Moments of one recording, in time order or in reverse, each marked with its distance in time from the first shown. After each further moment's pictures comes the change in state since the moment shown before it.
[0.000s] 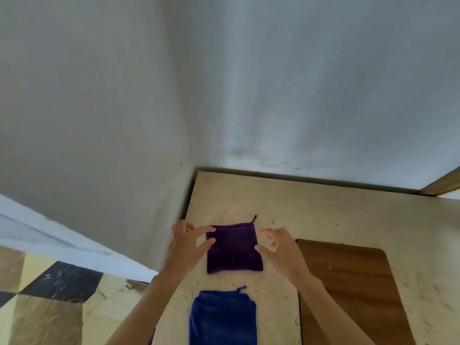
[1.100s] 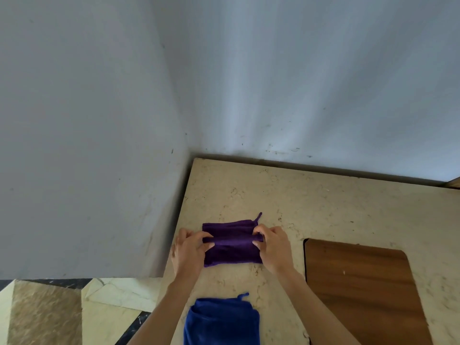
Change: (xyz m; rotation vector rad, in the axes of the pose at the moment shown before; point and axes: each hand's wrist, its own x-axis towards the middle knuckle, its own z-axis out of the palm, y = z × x) left_hand 0.024 -0.019 0.070 -0.155 0.048 -0.341; right_hand 0.059 0.028 0.066 -0.102 0.028 0.104
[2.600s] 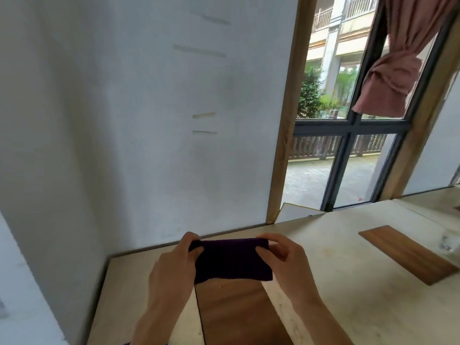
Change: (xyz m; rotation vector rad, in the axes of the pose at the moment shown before) left_hand -0.413 0.247 -0.153 -0.090 0.042 0.740; right_hand -0.455 -0.017 -0.308 0.681 0.749 -0.172
